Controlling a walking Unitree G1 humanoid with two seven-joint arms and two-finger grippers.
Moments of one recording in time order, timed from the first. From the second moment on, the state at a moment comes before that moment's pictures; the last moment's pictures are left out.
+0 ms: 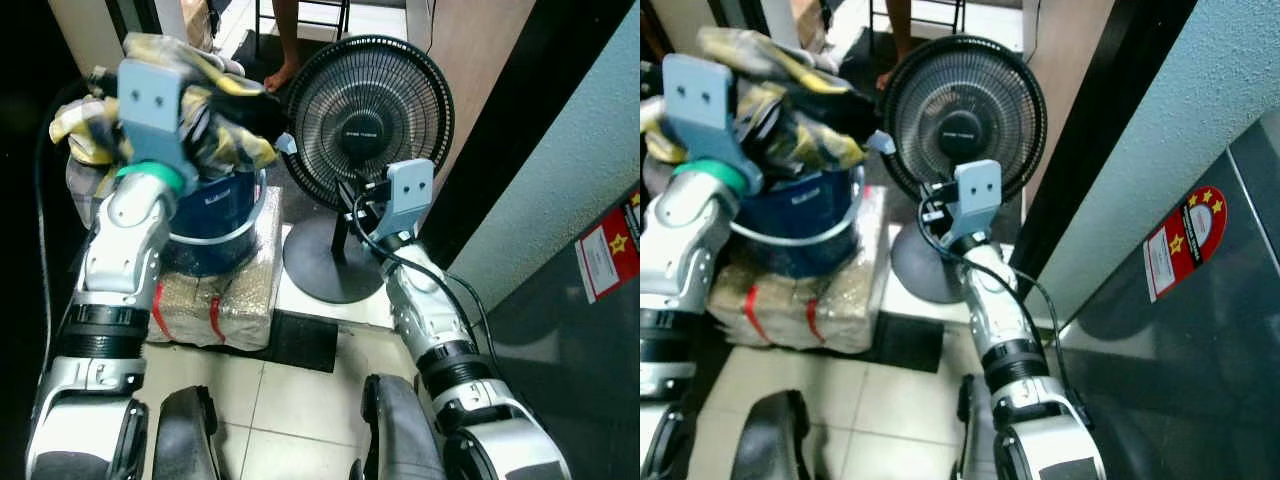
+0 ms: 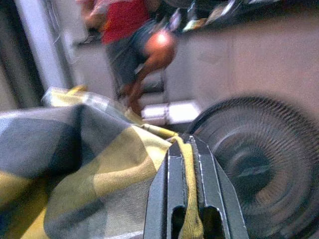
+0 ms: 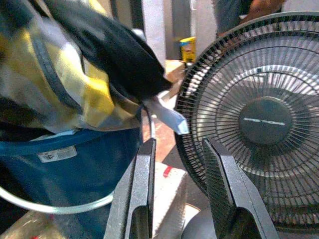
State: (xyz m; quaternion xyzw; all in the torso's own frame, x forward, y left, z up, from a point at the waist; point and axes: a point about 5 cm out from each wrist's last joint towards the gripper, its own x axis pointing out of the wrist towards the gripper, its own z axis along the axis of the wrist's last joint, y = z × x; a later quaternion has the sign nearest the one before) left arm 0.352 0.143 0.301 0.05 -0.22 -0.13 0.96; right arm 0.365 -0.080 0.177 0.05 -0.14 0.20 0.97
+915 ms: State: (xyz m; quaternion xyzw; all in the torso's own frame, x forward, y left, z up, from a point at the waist) left arm 0.326 0.083 0.338 0.04 -0.27 -0.21 0.94; right arm 0.366 -0.079 0.179 0.05 -0.15 0.20 0.97
